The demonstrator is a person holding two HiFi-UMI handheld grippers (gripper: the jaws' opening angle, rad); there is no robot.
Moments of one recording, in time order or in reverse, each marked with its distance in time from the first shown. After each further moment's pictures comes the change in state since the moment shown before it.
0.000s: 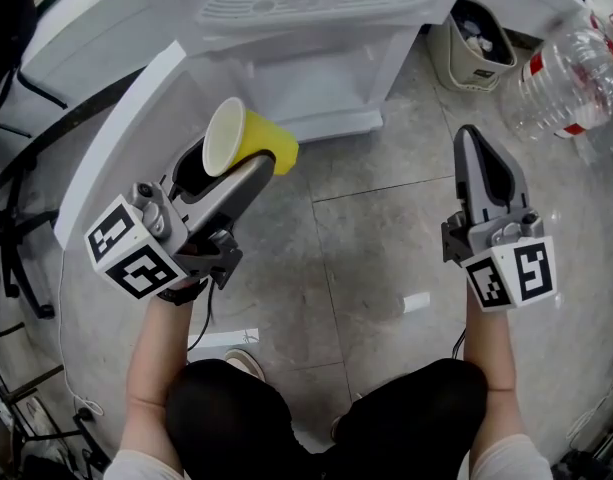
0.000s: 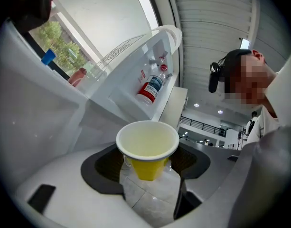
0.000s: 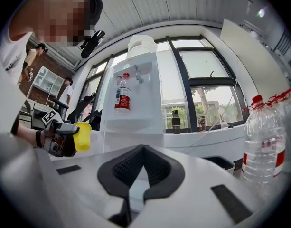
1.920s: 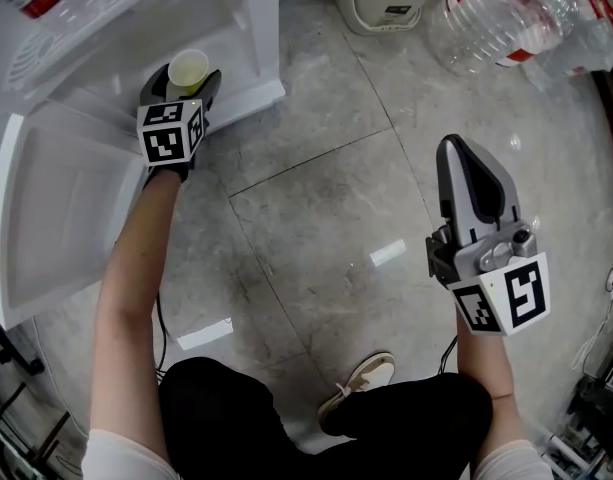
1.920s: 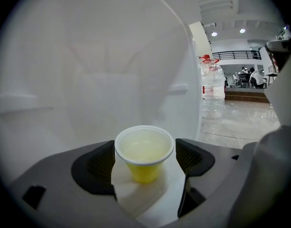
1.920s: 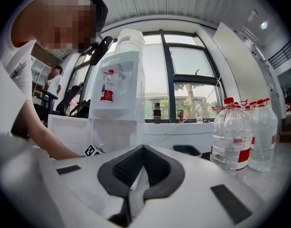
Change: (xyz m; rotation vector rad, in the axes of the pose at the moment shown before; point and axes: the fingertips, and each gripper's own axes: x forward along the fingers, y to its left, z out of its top) left arm 0.162 0.237 -0.154 0.497 0.397 0.560; right arm -0.093 -0.072 -0.025 0.003 0.130 -0.163
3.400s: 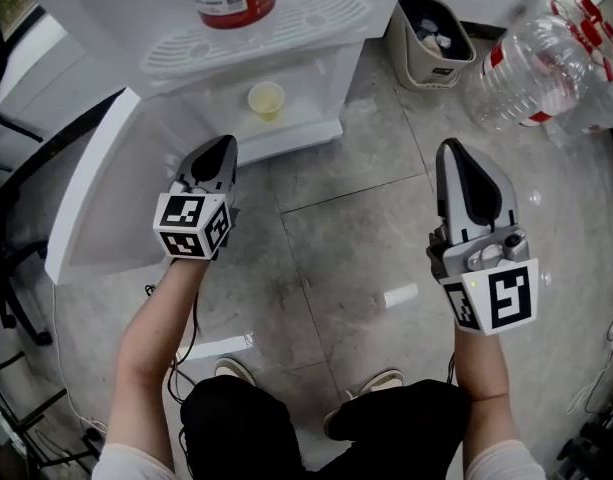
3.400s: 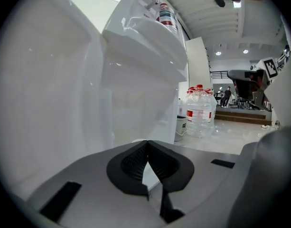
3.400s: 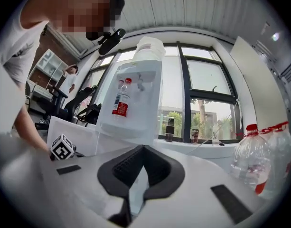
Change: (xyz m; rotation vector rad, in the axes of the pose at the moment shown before) left arm -0.170 0.002 0.023 -0.153 -0.099 -0.059; right arm 0.046 0.068 0.073 -0.154 -0.119 0.090
